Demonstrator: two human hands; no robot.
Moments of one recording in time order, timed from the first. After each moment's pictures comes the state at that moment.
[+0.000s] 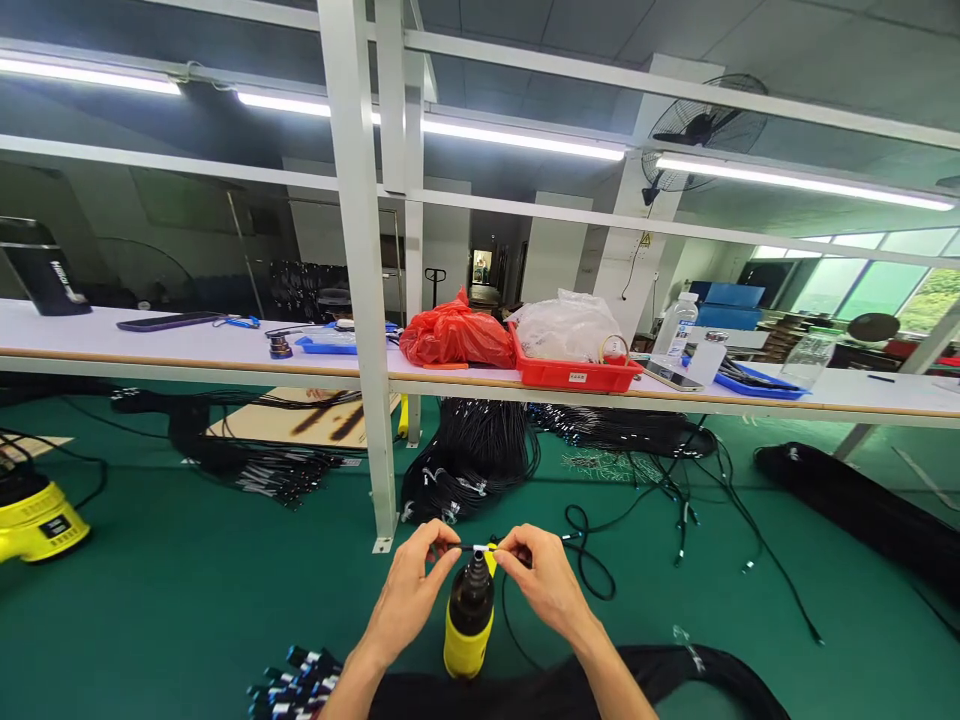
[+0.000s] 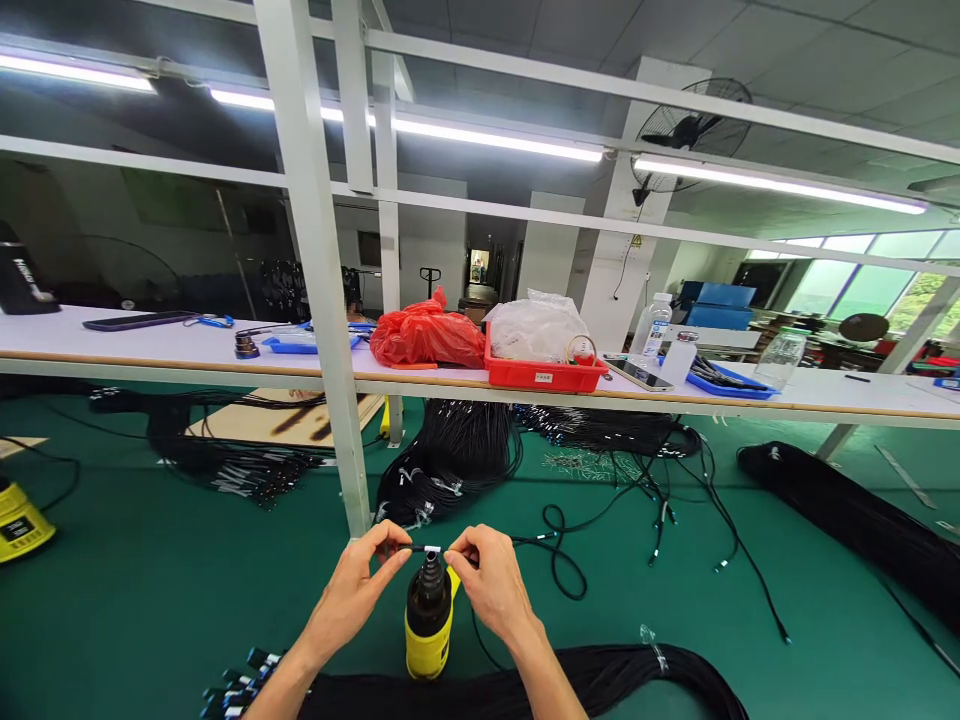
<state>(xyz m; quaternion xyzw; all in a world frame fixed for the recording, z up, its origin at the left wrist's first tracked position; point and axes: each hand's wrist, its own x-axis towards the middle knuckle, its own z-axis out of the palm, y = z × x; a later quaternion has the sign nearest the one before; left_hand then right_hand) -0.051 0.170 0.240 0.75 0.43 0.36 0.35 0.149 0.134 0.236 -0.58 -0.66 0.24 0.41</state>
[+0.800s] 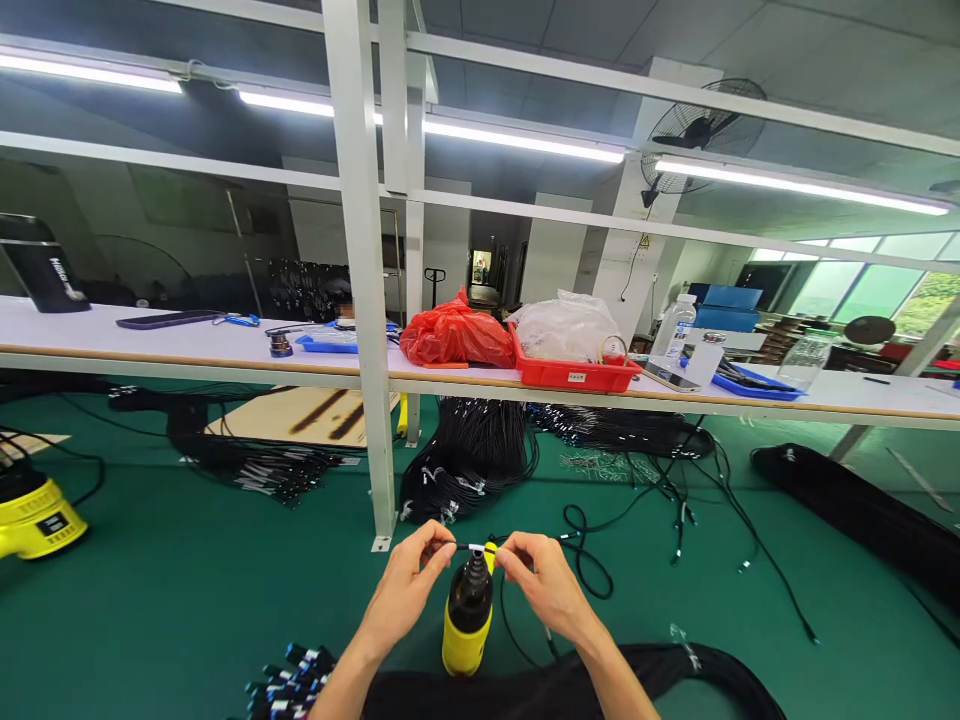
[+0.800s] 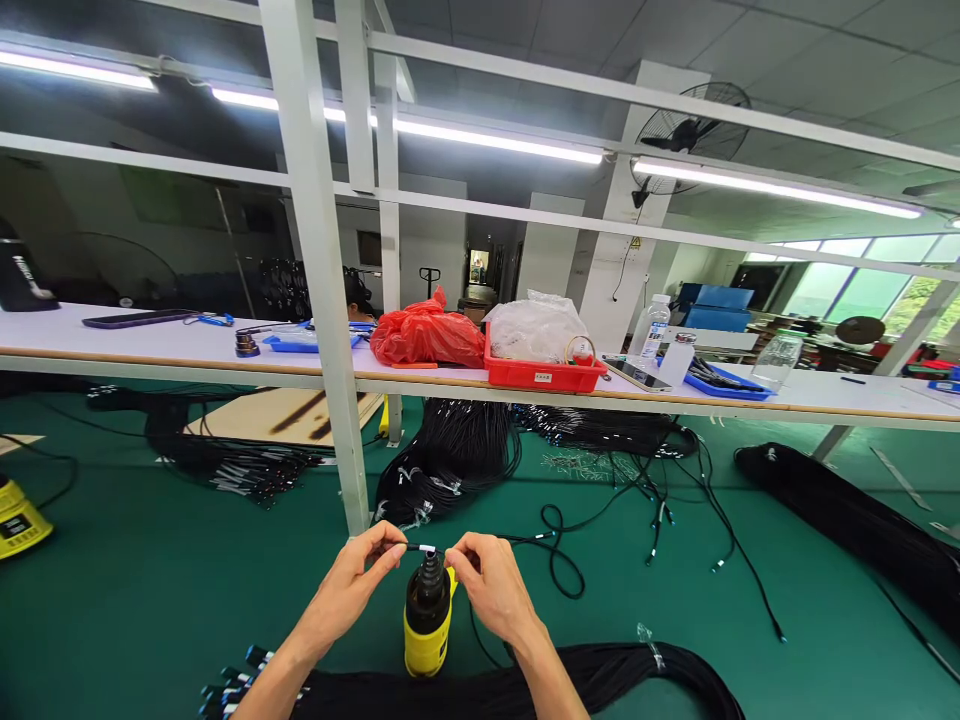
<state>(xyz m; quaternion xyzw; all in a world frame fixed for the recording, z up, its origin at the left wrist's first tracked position) -0.053 0.172 0.240 0.74 0.43 0.35 0.39 0.150 0.128 0.240 -0.57 -0.66 0.29 0.40</state>
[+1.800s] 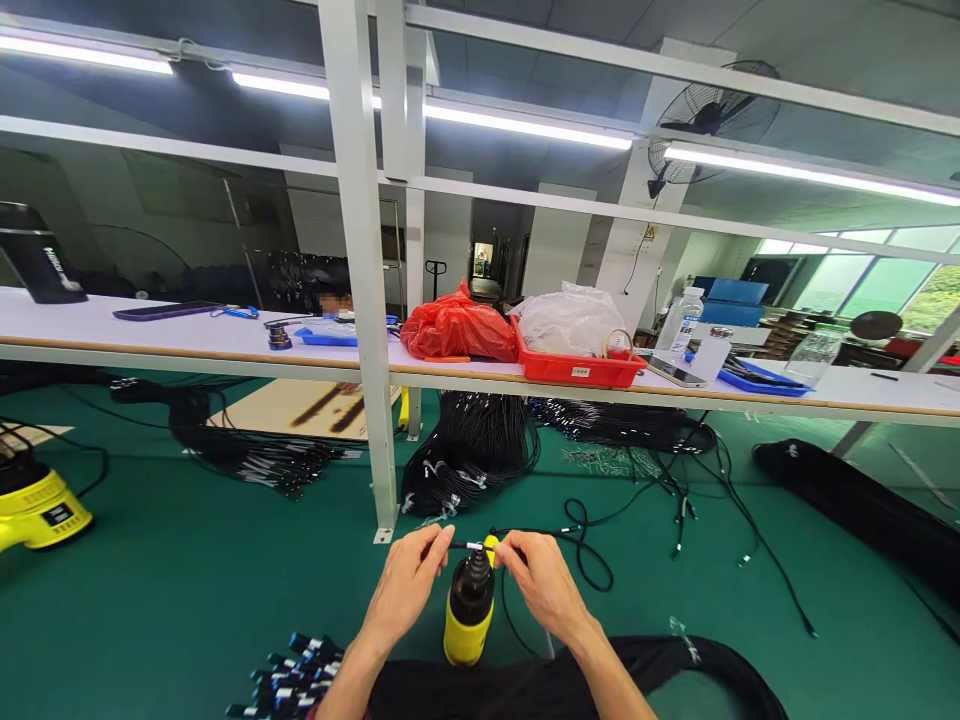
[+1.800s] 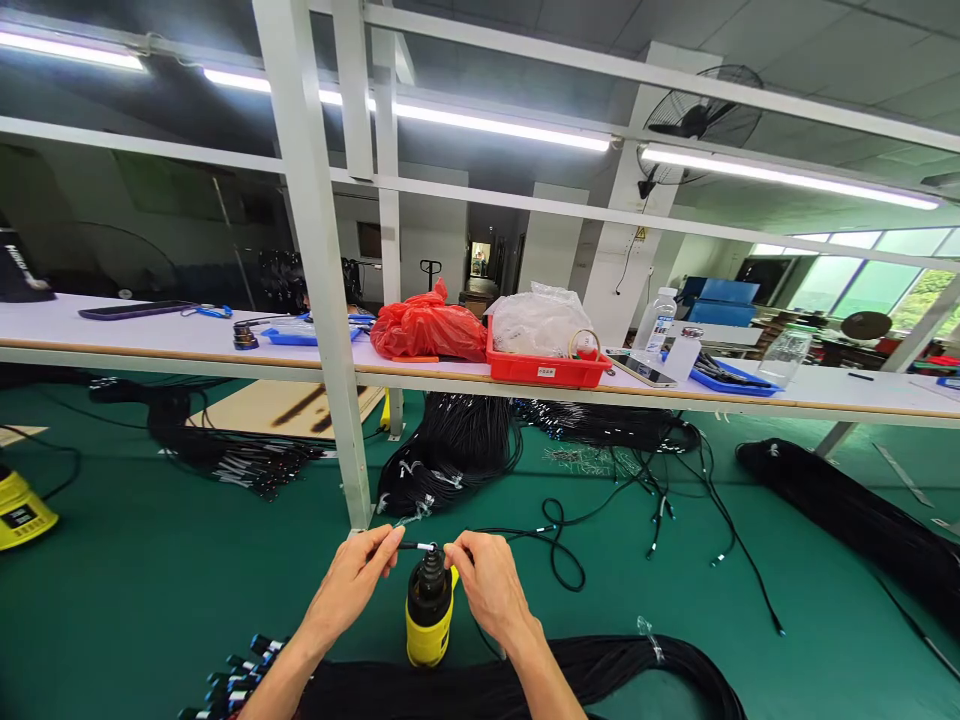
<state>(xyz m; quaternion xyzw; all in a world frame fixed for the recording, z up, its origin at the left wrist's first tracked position) -0.051 0.176 0.229 0.73 0.49 0.33 0.34 0.143 0.131 0.238 -0.60 -0.67 0.24 0.36</state>
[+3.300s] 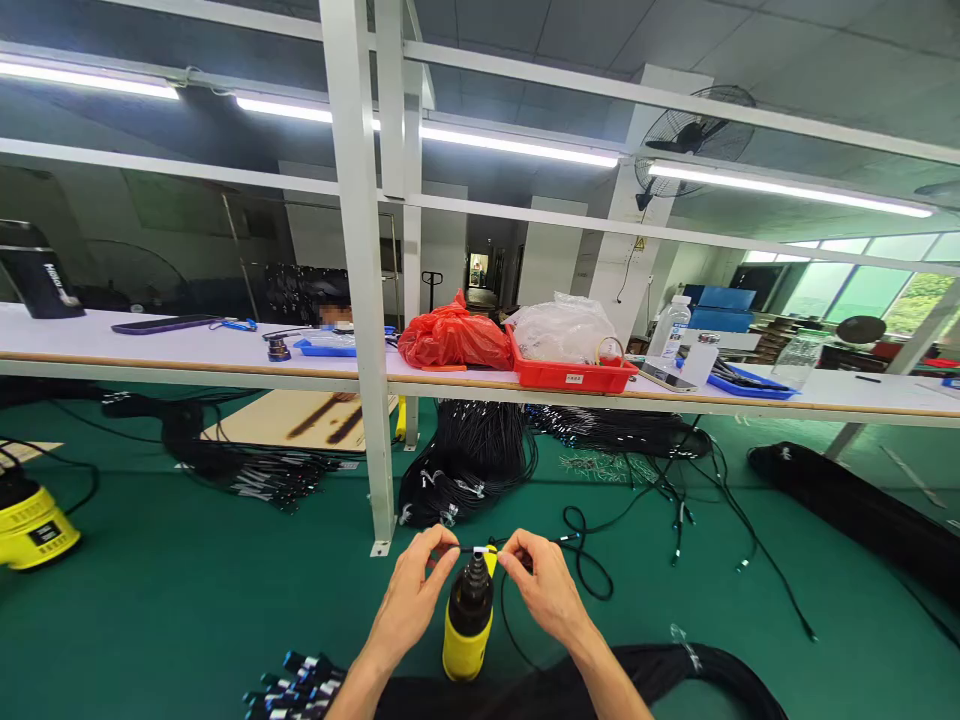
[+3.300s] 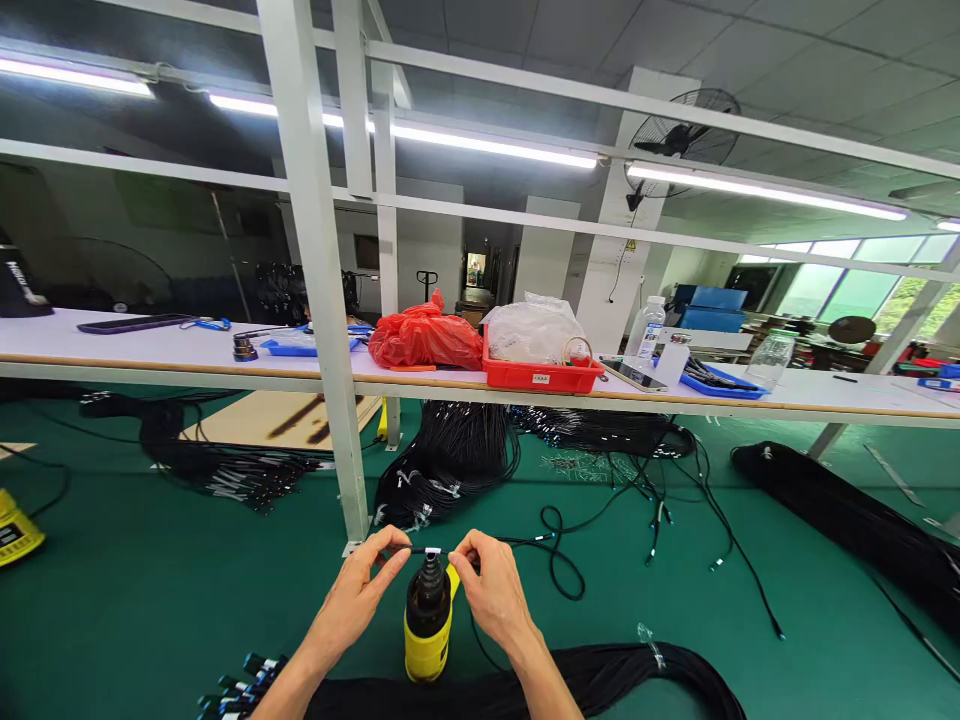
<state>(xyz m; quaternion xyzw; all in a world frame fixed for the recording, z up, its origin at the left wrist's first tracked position) -0.048 0.170 0.227 0.74 0.45 0.37 0.35 0.146 0.129 0.231 -0.59 -0.65 0.25 0.41</state>
